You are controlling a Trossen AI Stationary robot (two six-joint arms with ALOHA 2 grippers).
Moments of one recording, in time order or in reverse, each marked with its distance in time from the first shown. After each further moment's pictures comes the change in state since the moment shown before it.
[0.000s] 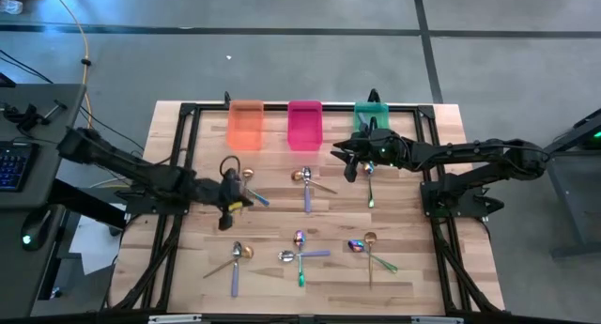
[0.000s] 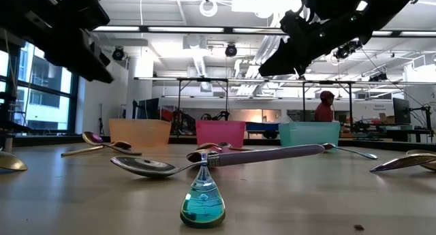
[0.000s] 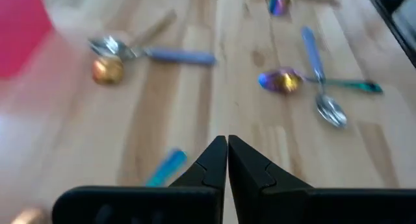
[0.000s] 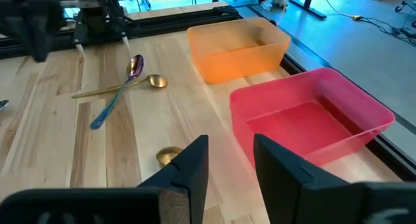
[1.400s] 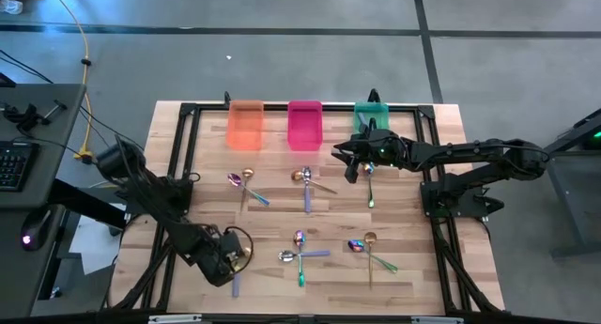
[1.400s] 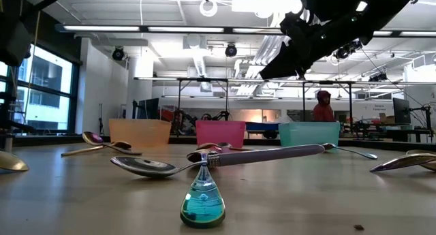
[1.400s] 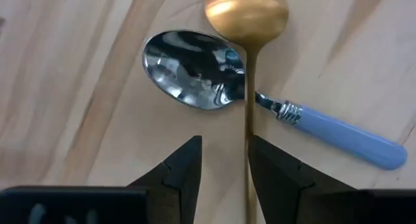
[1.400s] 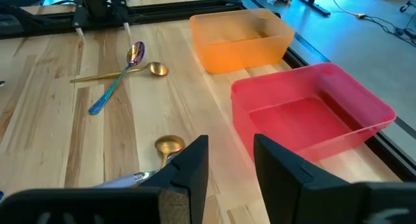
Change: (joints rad) left arm -0.514 0.705 0.413 -0.409 0.116 -0.986; right arm 0.000 0.000 0.000 -0.033 -0.008 -0.041
